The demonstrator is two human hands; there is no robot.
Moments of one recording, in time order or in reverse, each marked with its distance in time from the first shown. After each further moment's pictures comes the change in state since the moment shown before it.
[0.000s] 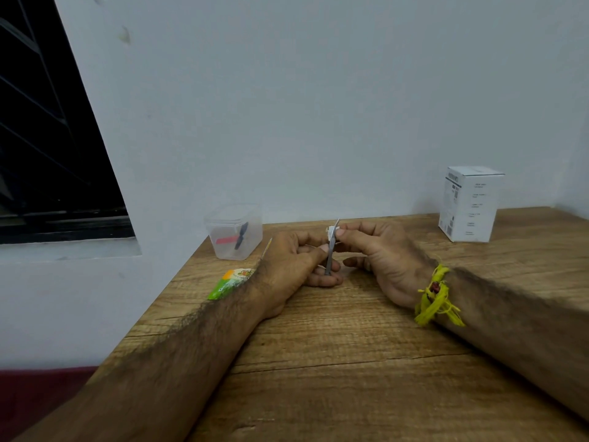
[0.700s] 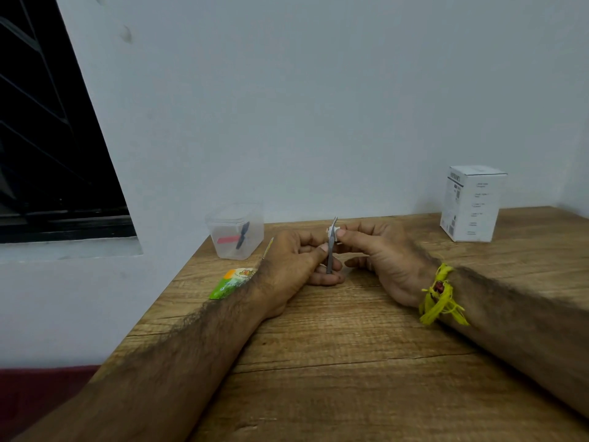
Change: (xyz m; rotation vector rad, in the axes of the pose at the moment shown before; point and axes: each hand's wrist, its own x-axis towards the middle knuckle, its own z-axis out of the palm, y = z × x) left_hand 0.000 -0.001 0.000 -0.009 0.014 0.010; right_hand 0.000 -0.001 -0.002 -0.021 -0.075 0.012
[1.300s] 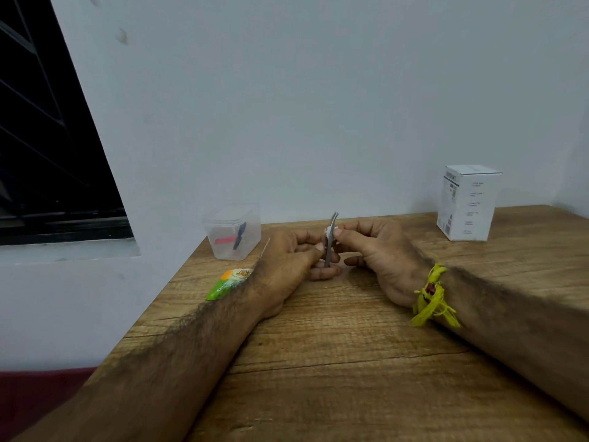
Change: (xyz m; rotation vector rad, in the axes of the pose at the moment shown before) left_hand 0.000 -0.001 0.001 -0.030 0.007 0.033; right_hand 0.001 0.003 0.002 -0.066 0.097 -0.065
